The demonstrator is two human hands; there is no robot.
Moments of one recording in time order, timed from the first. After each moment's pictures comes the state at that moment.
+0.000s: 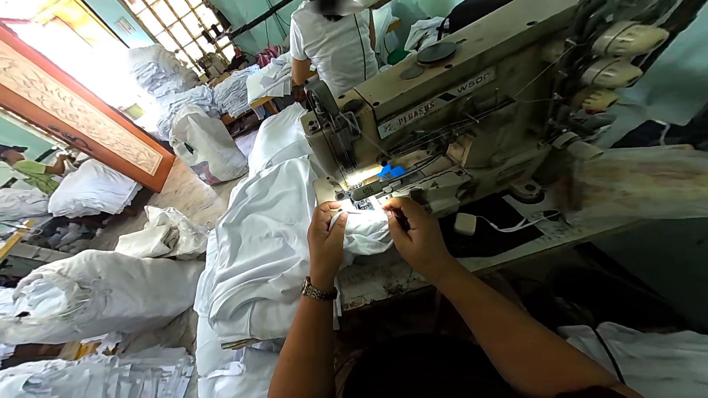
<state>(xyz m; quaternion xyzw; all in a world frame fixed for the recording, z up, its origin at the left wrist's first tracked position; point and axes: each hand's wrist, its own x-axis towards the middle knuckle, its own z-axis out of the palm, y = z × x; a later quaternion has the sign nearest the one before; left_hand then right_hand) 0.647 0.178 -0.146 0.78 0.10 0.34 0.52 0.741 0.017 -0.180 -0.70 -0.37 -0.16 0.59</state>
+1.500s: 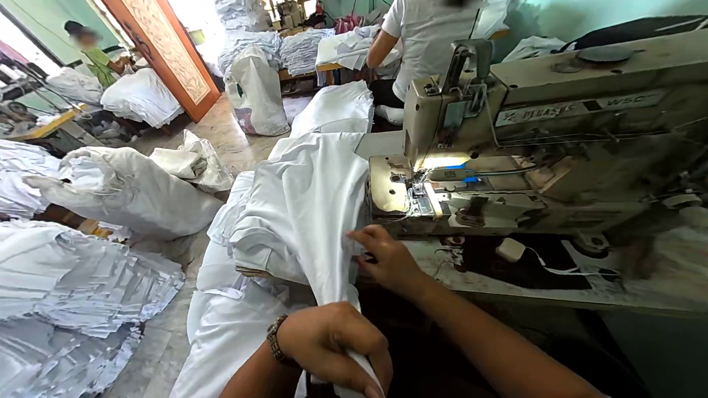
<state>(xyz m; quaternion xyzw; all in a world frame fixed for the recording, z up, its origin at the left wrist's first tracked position) 0.474 0.137 -0.102 0.70 -0.34 0.05 0.63 0.666 0.065 -0.198 -0.65 -0.63 0.03 0.42</state>
